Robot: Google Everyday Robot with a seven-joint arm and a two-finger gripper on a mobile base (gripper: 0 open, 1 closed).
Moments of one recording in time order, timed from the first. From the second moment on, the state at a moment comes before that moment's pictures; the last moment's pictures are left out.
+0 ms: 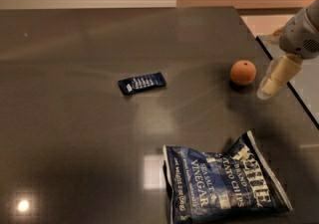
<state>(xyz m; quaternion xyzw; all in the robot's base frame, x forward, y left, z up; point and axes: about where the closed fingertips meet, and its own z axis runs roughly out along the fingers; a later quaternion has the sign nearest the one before) 0.545 -0.256 0.905 -0.57 0.79 0.06 0.22</state>
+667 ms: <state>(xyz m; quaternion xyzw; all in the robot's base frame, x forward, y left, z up) 0.577 -0.259 0.866 -0.56 0.79 0.08 0.21</state>
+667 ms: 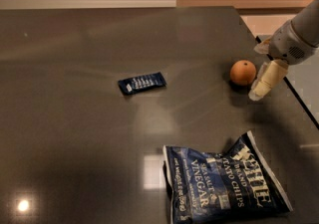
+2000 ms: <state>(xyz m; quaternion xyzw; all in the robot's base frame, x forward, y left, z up) 0.592 -0.241 0.855 -0.55 0.80 0.12 0.21</state>
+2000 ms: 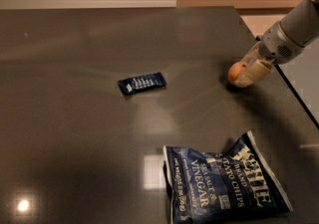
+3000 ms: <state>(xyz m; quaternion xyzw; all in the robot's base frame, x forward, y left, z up) 0.579 -0.199 0.951 -0.58 0.77 0.15 0.22</state>
